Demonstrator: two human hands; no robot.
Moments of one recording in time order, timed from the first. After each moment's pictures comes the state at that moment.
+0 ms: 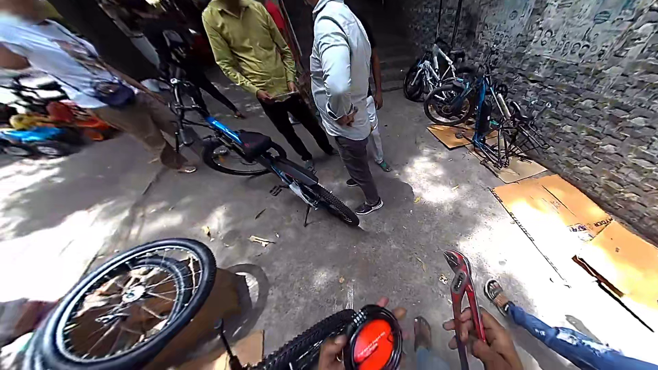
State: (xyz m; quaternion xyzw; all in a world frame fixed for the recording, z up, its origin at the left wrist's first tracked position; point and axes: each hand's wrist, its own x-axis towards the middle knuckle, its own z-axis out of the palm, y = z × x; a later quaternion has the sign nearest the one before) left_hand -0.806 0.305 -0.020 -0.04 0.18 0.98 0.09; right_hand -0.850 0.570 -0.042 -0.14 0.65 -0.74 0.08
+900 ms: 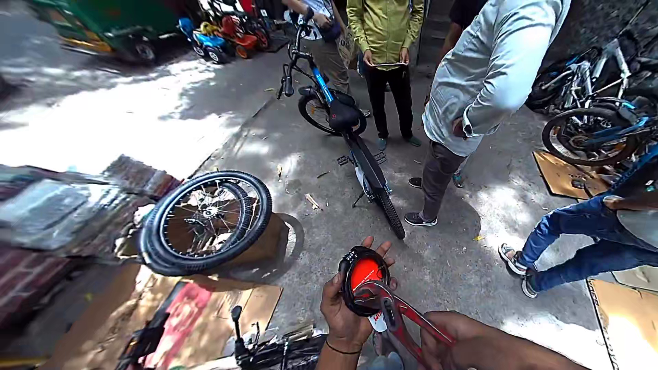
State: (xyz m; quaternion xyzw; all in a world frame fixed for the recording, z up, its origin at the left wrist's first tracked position) left_hand -1.075 0.141 -0.021 0.01 0.13 0.96 -0.23; right_hand -1.208 0.352 0.041 -0.38 0.41 -0.47 0.68
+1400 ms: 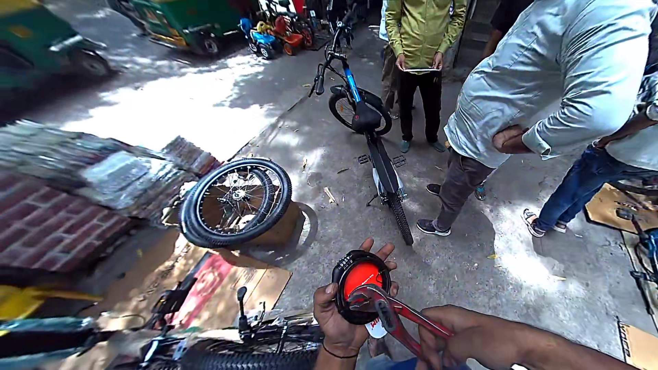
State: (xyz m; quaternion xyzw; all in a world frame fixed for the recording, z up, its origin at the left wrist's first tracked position) left_hand -1.106 0.164 -0.005 0.06 0.13 0.95 -0.28; right_hand -1.291 0.337 0.057 -0.45 0.39 -0.34 0.73
